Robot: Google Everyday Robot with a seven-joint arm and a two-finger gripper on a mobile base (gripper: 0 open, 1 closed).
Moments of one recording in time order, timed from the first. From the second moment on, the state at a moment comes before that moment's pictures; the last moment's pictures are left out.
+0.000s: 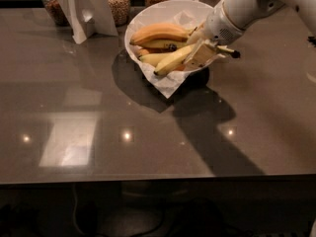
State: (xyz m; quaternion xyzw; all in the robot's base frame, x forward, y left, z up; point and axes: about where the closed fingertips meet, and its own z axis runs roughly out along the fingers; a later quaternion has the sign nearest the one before) arm 0.654 -0.113 0.910 -0.61 0.72 0.09 0.31
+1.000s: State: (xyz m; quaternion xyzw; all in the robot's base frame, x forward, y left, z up) arm 0.630 -0.118 0.941 -0.62 0.71 0.07 0.32
